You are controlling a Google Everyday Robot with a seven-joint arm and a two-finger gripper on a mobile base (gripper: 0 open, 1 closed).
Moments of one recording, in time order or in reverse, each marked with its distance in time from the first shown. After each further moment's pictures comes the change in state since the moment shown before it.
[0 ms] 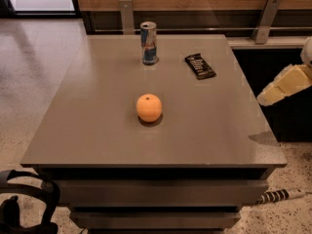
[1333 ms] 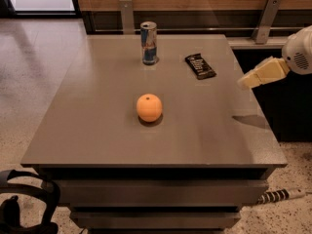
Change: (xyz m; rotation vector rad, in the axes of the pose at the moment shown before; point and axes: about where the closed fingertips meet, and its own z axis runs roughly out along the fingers) arm -0.030 -0.028 0.042 0.060 -0.193 0.115
